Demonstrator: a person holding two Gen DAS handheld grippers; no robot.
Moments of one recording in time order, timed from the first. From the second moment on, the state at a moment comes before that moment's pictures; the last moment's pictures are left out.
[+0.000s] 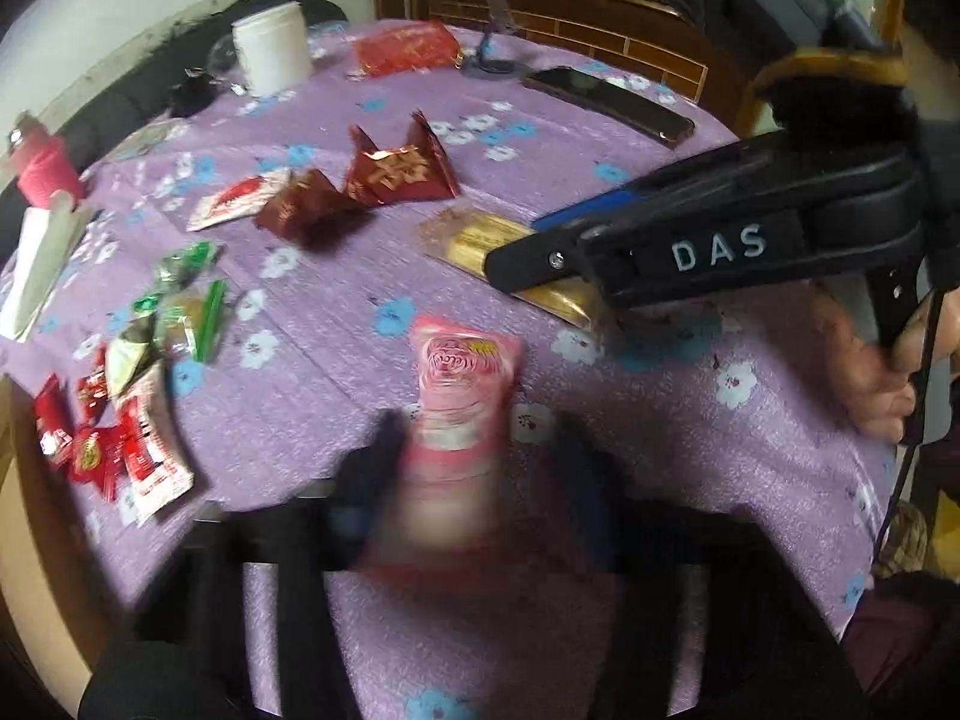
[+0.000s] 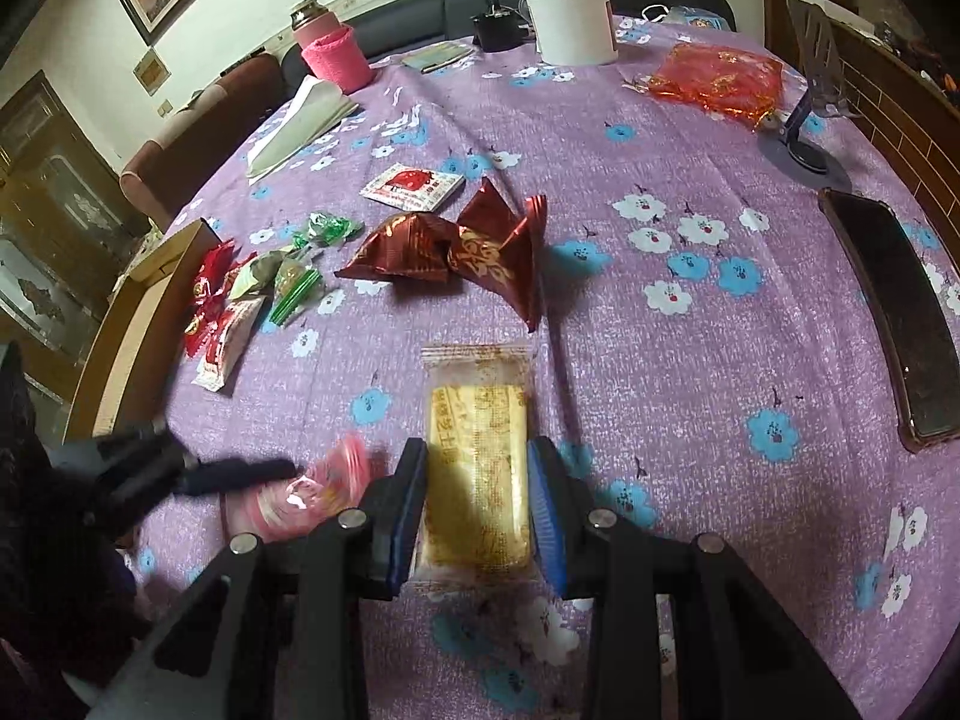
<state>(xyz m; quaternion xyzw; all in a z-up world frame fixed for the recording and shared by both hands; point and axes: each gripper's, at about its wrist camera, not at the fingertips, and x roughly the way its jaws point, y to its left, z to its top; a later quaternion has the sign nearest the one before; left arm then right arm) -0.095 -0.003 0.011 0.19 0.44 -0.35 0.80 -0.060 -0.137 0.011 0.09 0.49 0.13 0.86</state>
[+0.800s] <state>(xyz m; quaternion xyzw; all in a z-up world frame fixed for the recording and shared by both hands) -0.120 0.191 0.065 -0.11 0.41 -0.16 0.89 -0.084 -0.073 0.050 0.12 0.46 0.23 0.85</state>
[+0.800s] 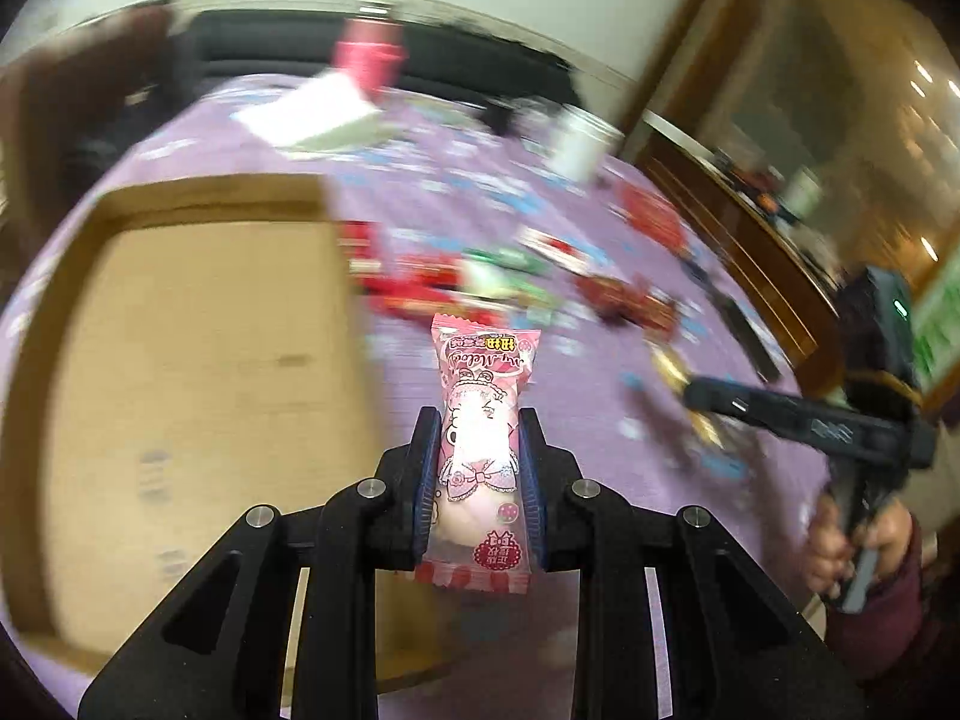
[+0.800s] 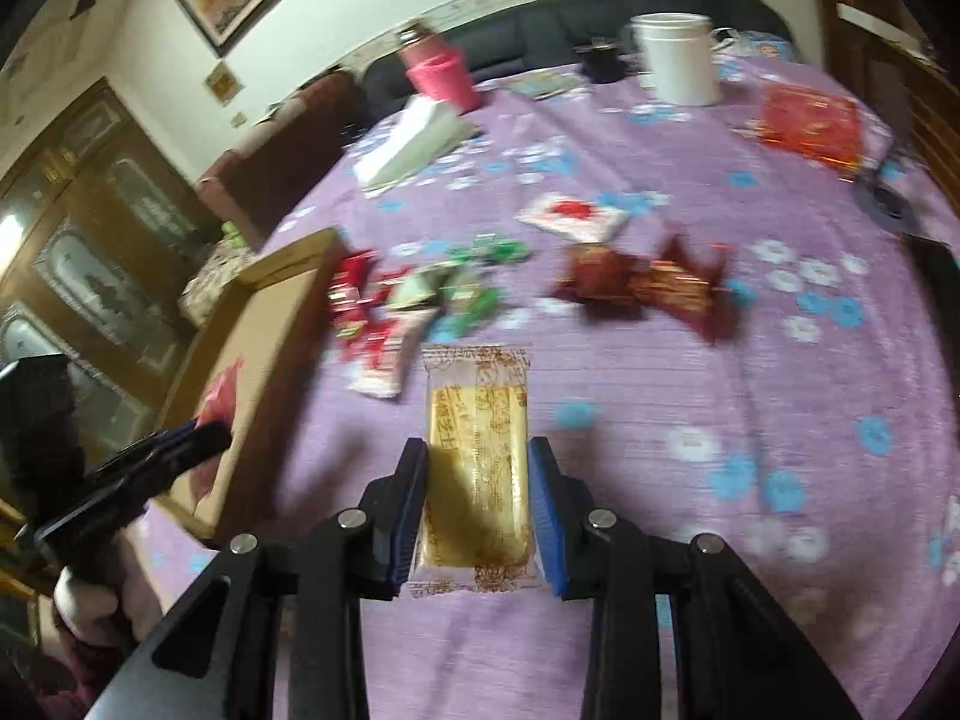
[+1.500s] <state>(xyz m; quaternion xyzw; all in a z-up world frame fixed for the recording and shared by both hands) -0.126 0.325 0.018 -0.16 0.44 0.03 0.88 -0.076 0.162 0.039 0.02 0.50 0.37 0.79</state>
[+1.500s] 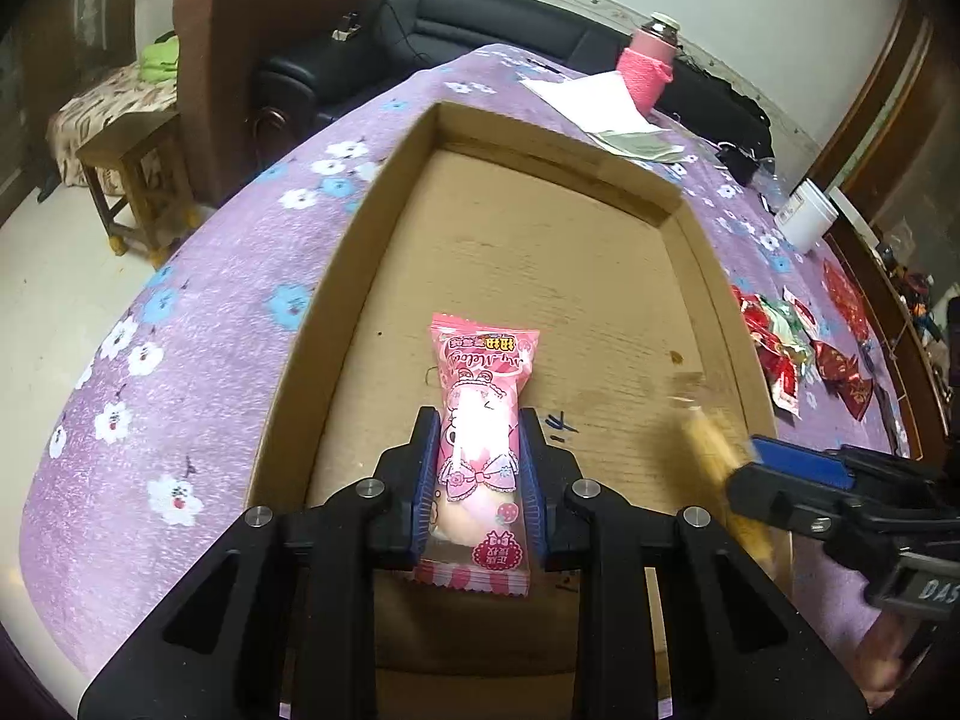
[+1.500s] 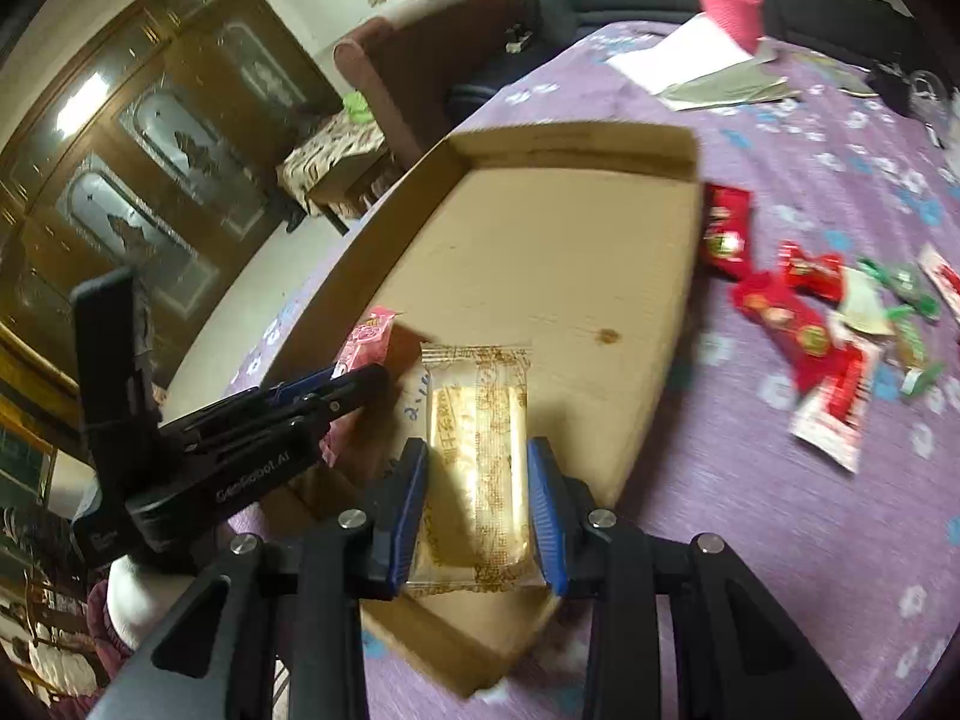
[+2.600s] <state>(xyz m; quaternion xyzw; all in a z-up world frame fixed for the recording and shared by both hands) -0.138 0.246 0.080 -0.20 0.39 -0.12 0.89 -0.081 0.010 0.056 0.10 0.43 0.25 0.86</state>
